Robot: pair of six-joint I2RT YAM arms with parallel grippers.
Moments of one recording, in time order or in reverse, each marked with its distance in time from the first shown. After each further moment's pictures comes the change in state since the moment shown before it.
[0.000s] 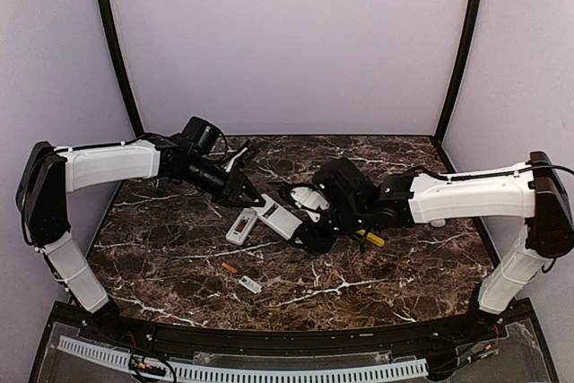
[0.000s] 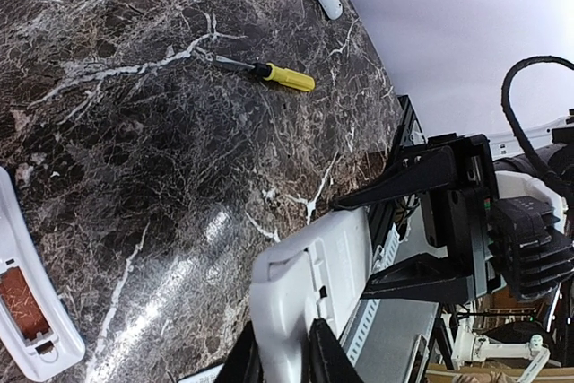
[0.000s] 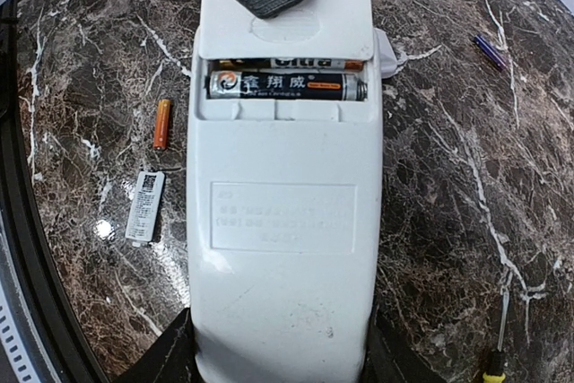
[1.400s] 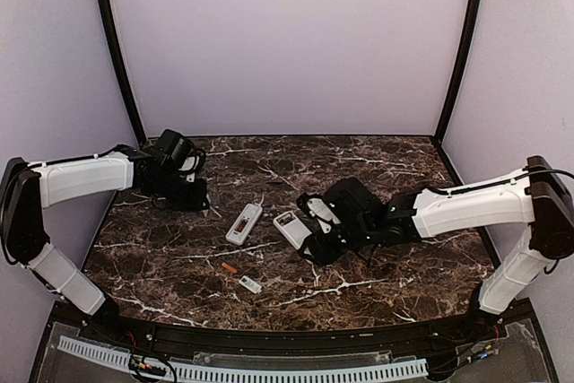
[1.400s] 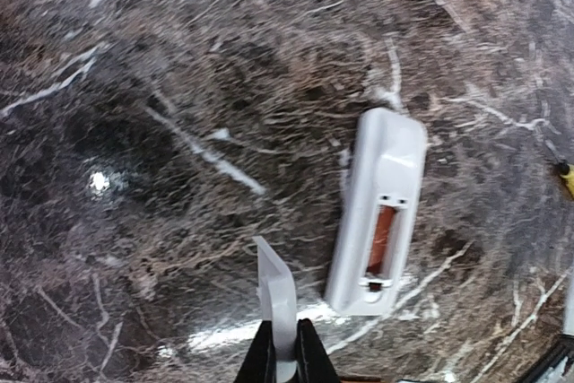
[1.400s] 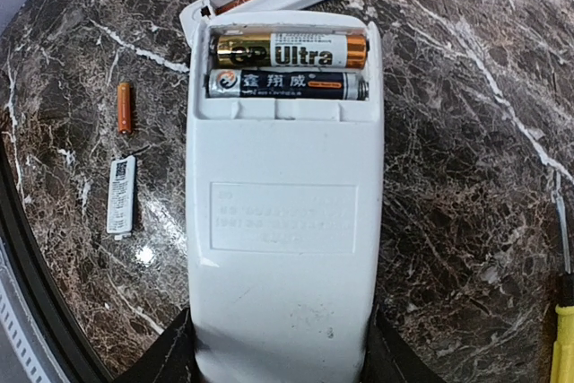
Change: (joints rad) left arm 0.097 -0.184 -0.197 -0.080 -0.695 -0.097; right arm -0.011 -0.035 -0.176 0.122 0.010 0.240
